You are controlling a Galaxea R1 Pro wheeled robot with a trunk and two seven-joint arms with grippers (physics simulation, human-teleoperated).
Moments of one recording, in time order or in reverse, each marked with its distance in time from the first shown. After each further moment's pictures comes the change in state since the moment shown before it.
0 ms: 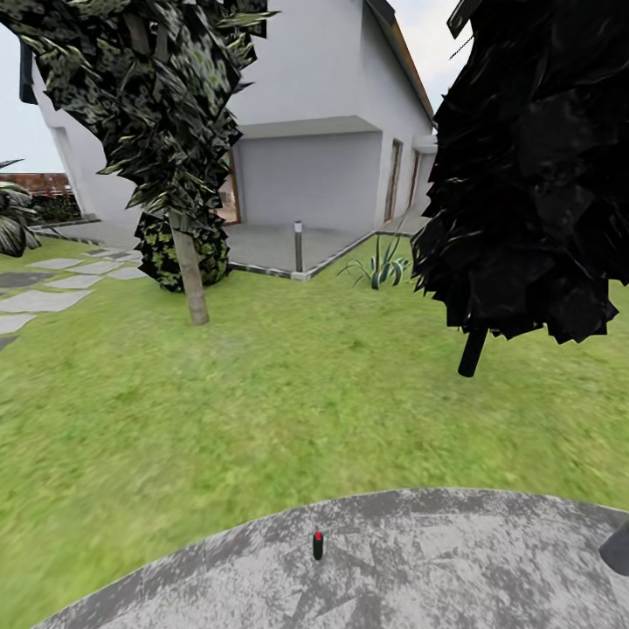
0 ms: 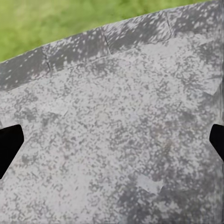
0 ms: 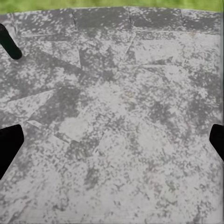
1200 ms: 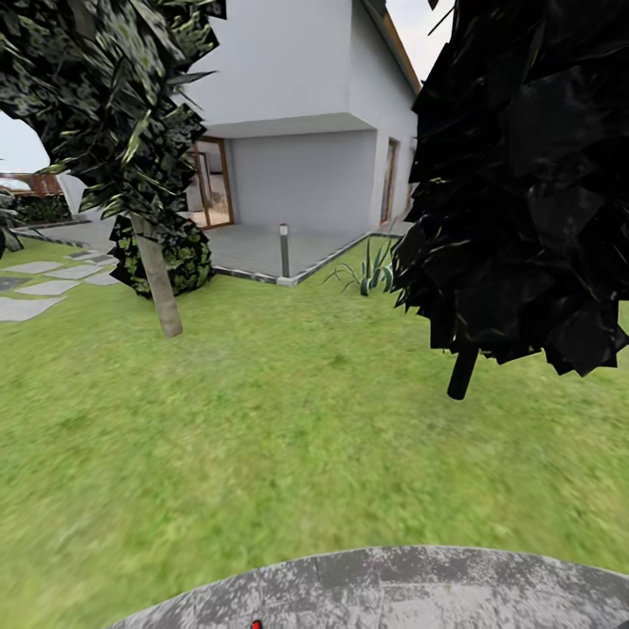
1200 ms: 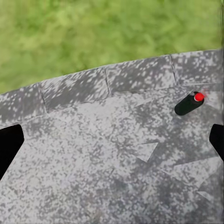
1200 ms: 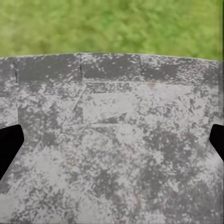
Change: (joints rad) left arm 0.000 0.000 0.000 0.000 0.000 0.000 0.000; right arm 0.000 0.001 0.000 0.000 0.000 0.000 0.000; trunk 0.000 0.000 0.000
